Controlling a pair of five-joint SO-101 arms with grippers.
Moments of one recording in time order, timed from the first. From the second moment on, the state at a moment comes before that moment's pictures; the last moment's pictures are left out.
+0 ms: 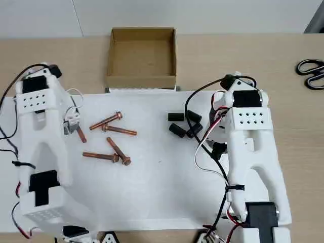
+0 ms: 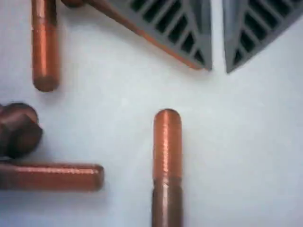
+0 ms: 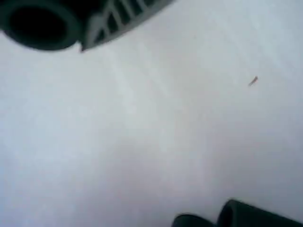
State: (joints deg) left arm -17.5 10.8 -3.2 95.1 20.5; right arm -5.1 -10.4 11.9 96.2 -24.0
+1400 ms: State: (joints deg) left arm -17.8 25.5 -3.2 77.1 18.0; right arm -5.1 -10.4 11.9 96.3 -21.8
